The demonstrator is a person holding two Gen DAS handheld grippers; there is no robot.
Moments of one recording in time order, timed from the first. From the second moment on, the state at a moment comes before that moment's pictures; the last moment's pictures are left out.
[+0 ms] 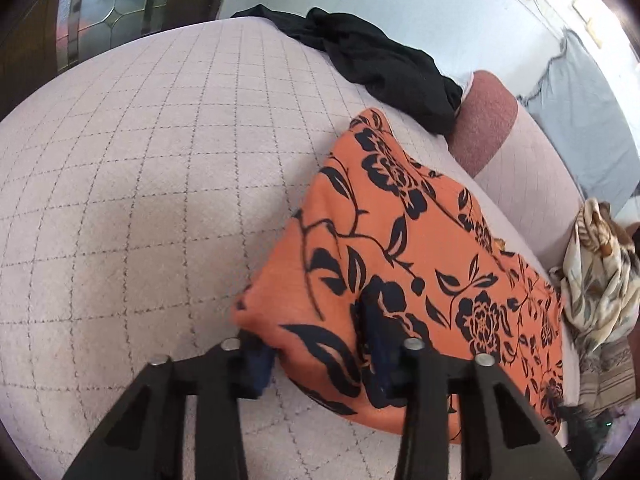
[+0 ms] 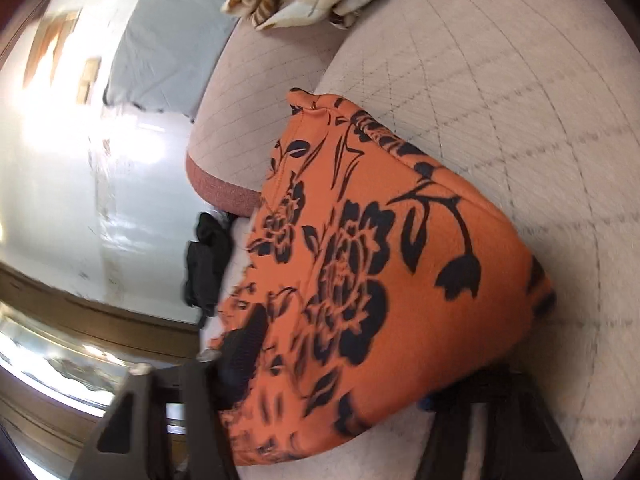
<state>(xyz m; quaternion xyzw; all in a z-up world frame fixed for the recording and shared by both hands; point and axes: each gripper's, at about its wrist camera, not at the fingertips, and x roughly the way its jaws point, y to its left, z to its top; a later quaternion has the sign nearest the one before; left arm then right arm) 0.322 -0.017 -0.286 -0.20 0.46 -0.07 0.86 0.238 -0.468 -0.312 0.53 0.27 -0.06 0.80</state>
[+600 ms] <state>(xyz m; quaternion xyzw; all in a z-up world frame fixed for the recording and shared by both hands) 0.254 0.013 -0.241 -0.21 0.41 -0.13 0.88 0.192 -0.443 -0.236 0.43 0.20 -0.06 0.88</state>
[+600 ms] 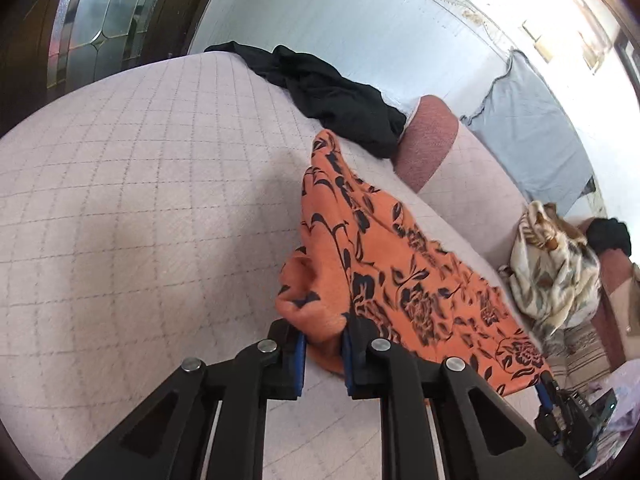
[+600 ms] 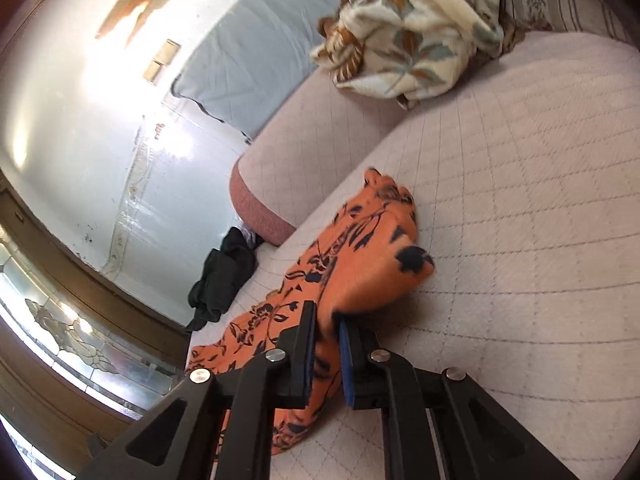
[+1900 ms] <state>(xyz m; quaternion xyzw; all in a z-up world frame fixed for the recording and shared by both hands) 0.292 0.003 -0.265 -0.28 0.42 -0.14 0.85 0.221 -0.446 -0.261 0.40 0.20 -0.09 0.89</state>
